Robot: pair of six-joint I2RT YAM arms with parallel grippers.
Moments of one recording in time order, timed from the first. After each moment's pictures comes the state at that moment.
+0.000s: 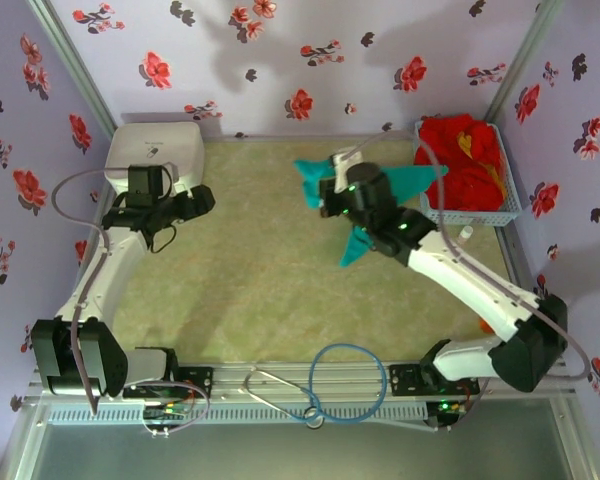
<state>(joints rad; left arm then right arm) -0.10 1.28 1.07 -0.56 0.18 -0.40 0.77 1.34 1.19 -0.26 0.16 0.26</state>
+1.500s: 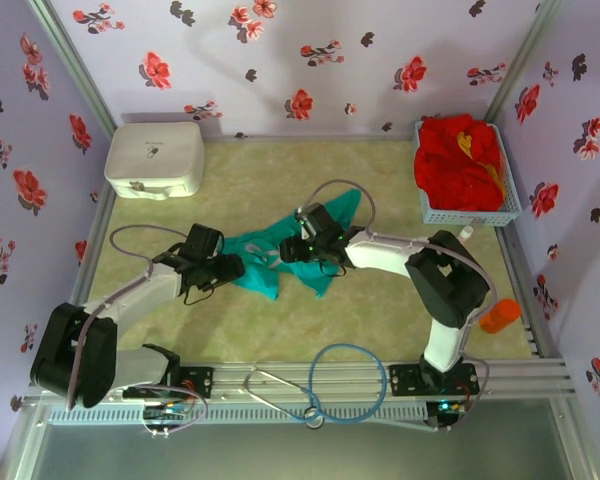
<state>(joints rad) -0.44 1.26 0.63 -0.43 0.07 -0.73 0.77 1.81 1.06 -0.13 -0.11 0.54</state>
